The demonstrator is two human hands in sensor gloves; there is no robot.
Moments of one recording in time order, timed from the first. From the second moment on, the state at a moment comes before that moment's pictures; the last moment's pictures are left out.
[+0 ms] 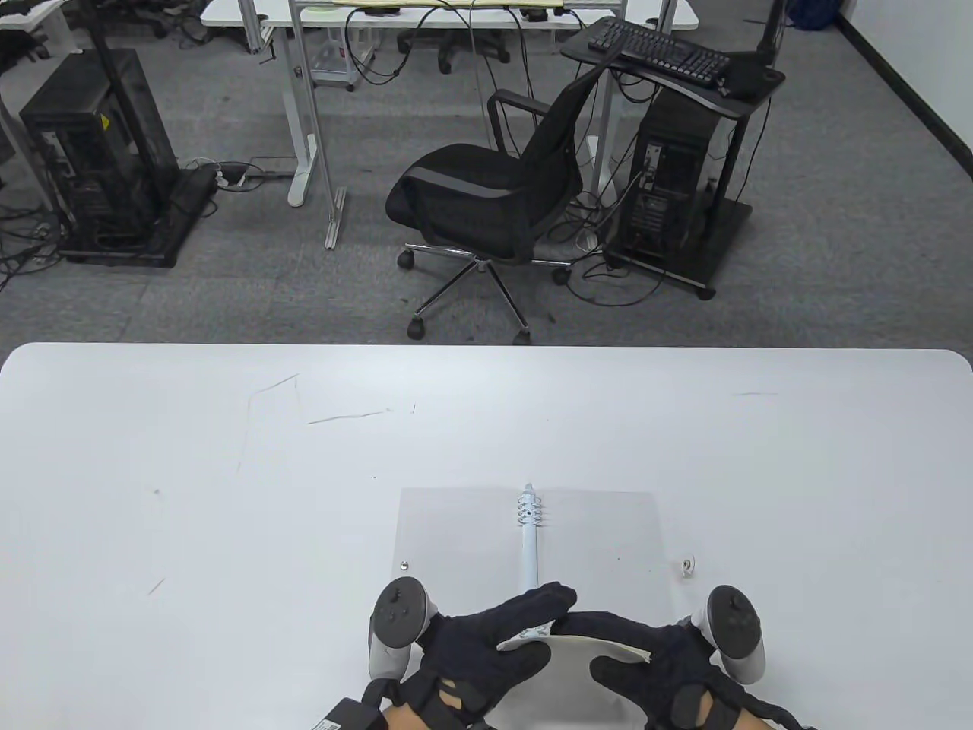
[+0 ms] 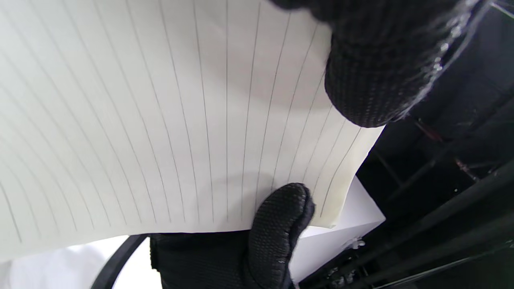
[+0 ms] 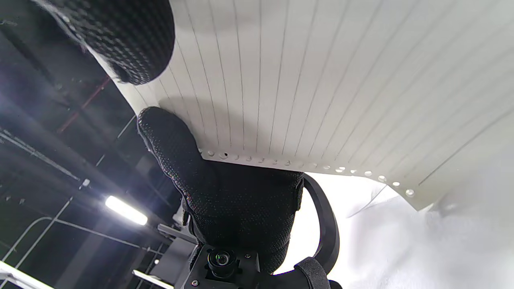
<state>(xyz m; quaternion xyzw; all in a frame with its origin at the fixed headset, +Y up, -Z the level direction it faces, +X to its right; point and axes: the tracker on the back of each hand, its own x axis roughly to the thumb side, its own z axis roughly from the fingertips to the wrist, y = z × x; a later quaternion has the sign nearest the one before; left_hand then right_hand) -0.070 -0.753 -0.300 -0.13 -0.32 0.68 0.65 0.189 -0.748 -0.293 0.34 0.14 0.69 0.63</state>
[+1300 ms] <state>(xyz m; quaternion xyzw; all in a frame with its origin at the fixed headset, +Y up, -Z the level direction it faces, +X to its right) -0.096 -0.641 -0.274 -0.04 -0.37 0.57 0.74 0.208 -0.684 -0.286 0.36 0.01 0.81 0.47</state>
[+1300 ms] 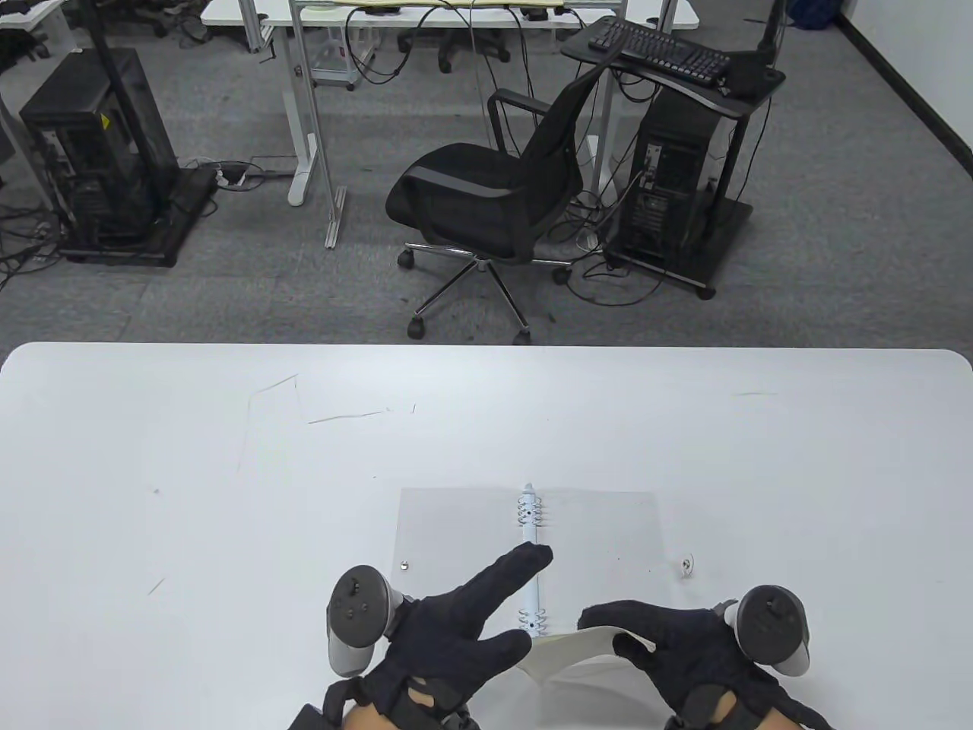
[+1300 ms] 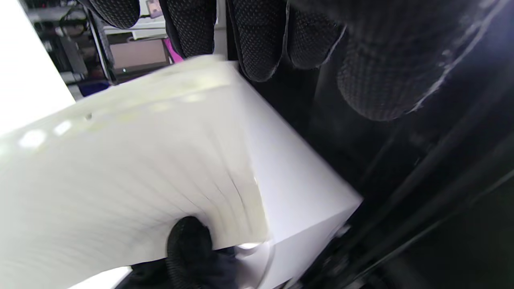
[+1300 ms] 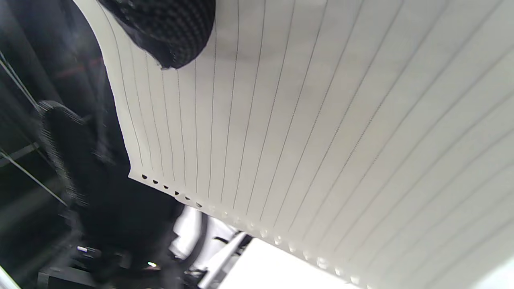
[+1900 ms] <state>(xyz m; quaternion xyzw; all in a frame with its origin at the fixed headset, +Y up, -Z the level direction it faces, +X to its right) -0.075 -0.684 -0.279 -0.03 -0.33 0.49 0.81 0.142 -0.664 -0.296 0.32 0.16 0.88 0.32</state>
